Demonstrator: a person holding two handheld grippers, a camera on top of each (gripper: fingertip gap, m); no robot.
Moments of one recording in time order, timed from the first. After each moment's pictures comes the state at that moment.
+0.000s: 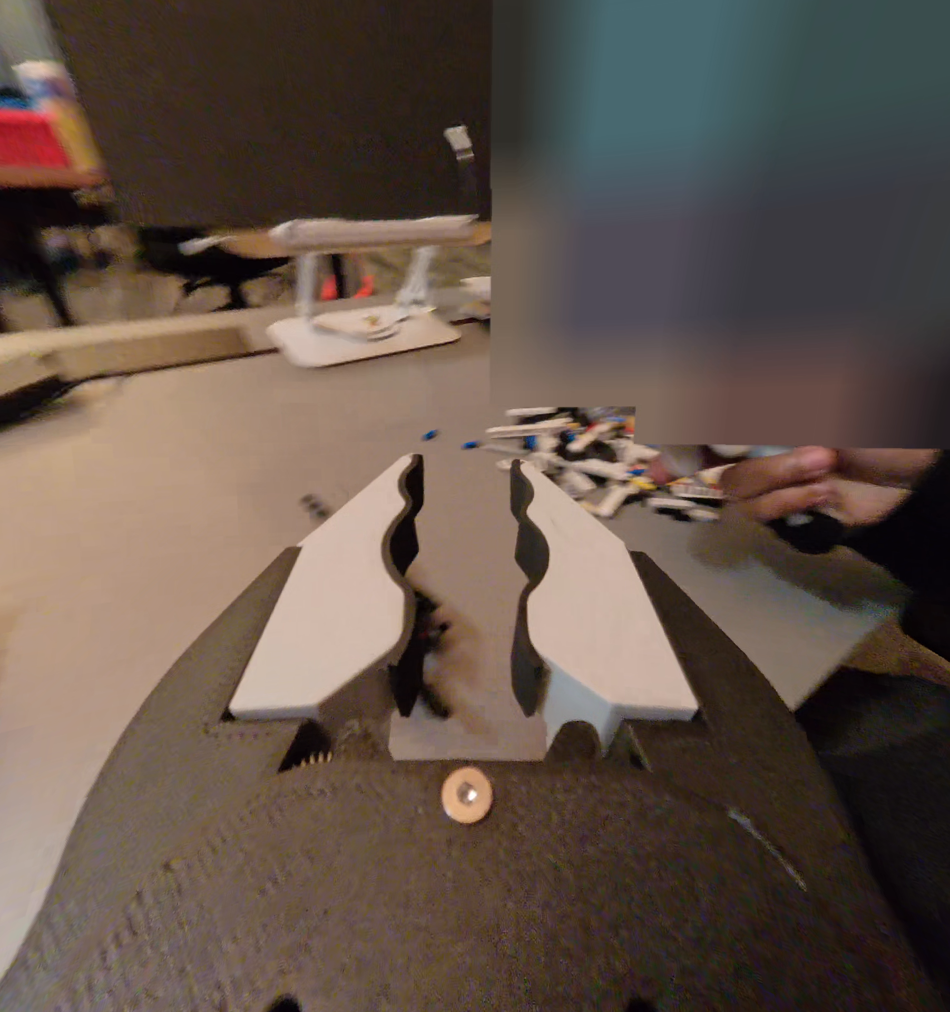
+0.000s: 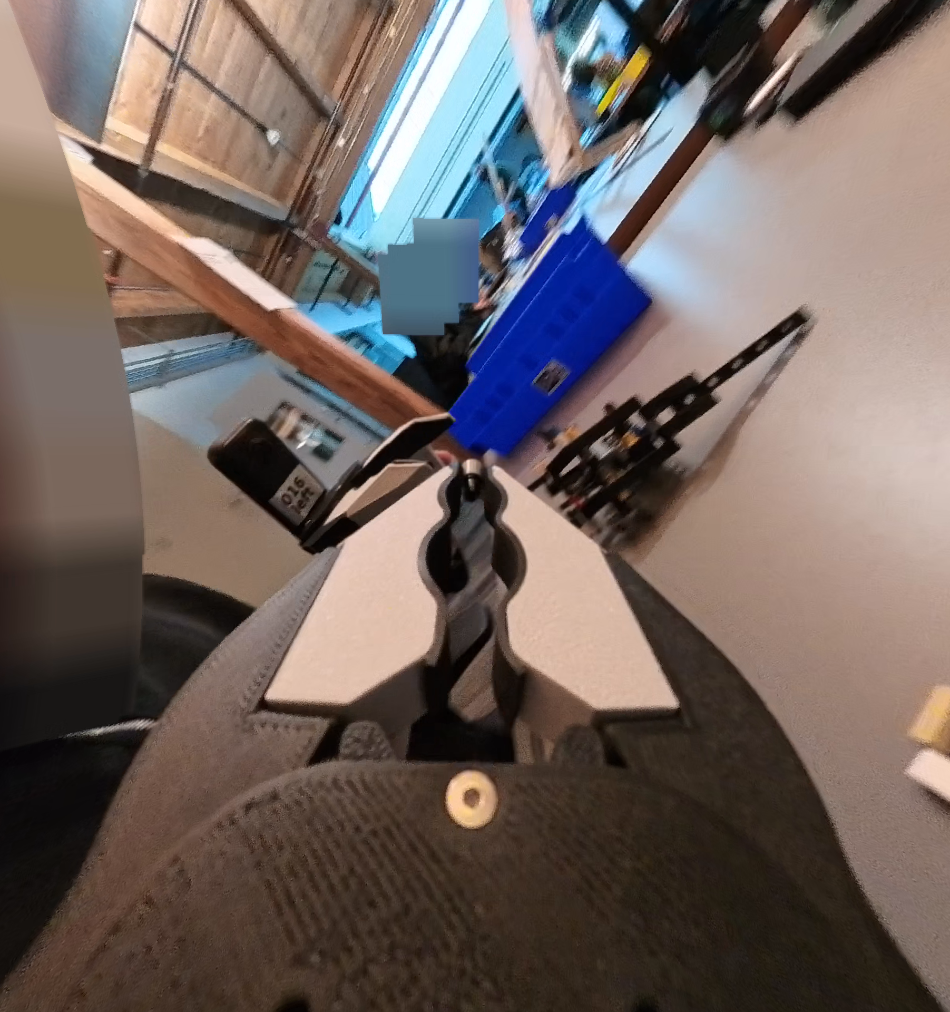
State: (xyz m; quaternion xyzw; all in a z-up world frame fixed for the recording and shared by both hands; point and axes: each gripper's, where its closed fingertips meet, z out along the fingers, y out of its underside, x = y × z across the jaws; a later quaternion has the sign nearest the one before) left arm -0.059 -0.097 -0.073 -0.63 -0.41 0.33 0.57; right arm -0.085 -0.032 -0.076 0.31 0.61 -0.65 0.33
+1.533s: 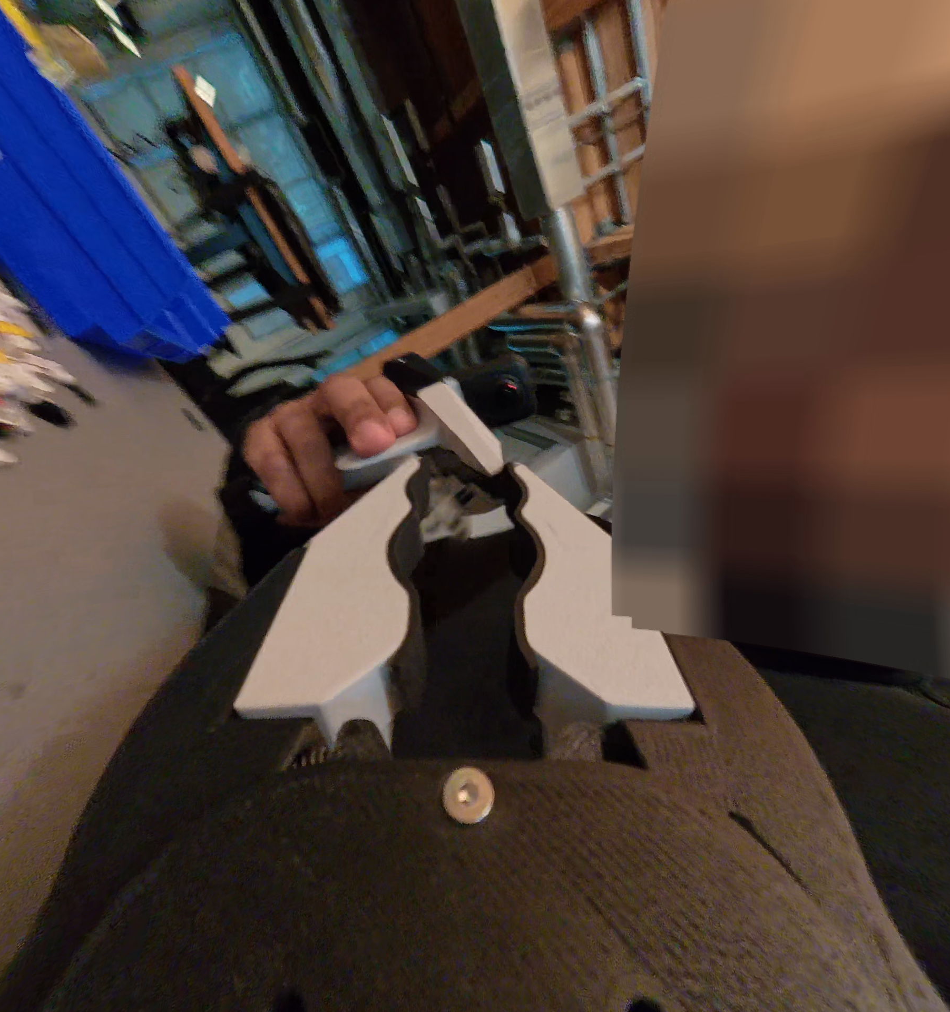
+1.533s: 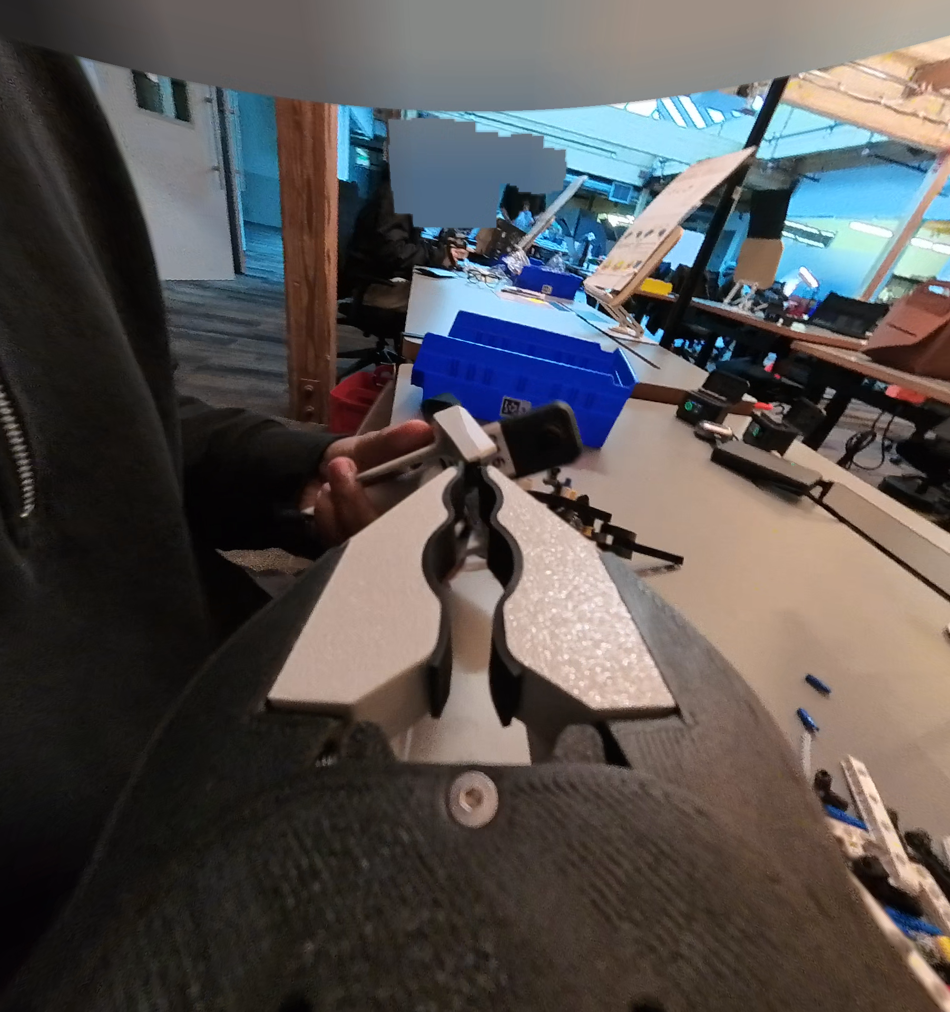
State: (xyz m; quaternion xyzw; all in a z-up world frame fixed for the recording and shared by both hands) left arm 0.000 0.031 -0.049 -0.42 -0.30 -0.43 0.74; right arm 0.006 0.008 -0.048 -0.07 0.70 -0.70 -0.06
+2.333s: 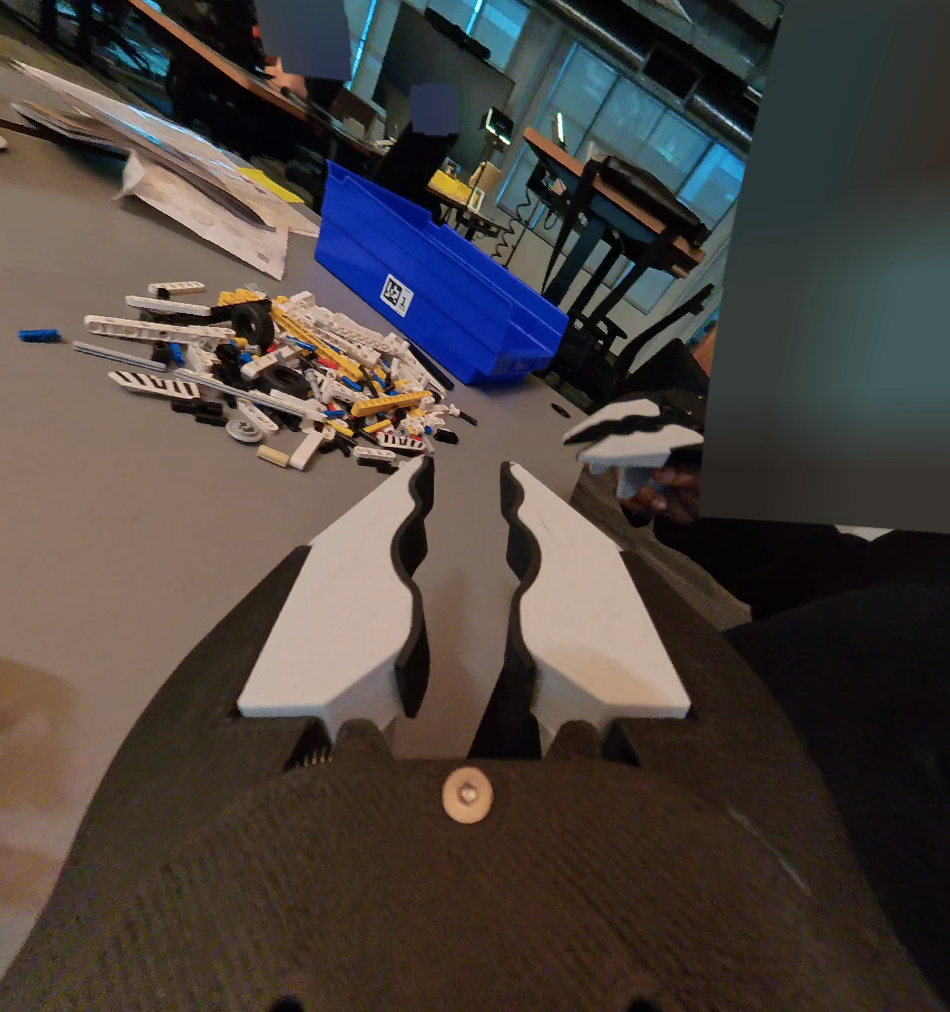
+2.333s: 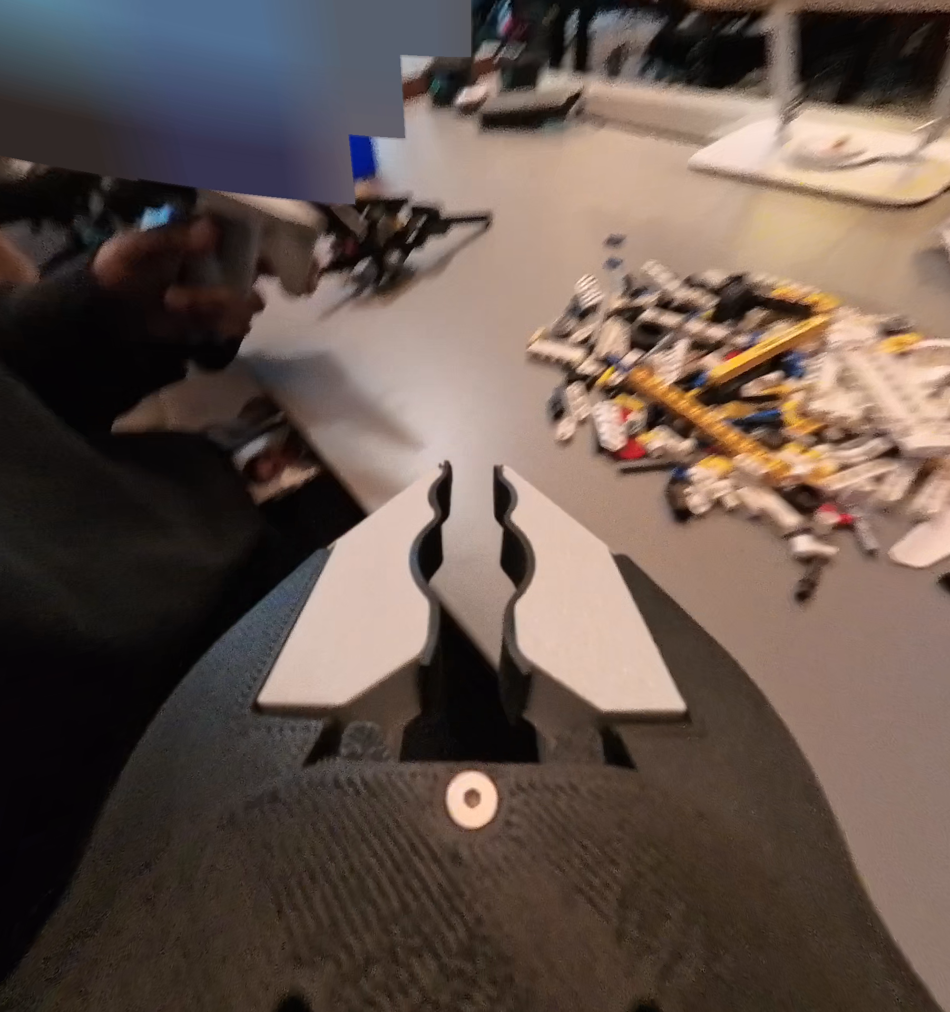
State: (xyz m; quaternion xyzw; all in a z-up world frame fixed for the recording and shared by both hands) left arm -0.023 0.014 -0.106 -0.64 -0.35 -0.01 0.69; right arm -0.006 0.162 -0.134 0.26 0.78 -0.56 -0.12
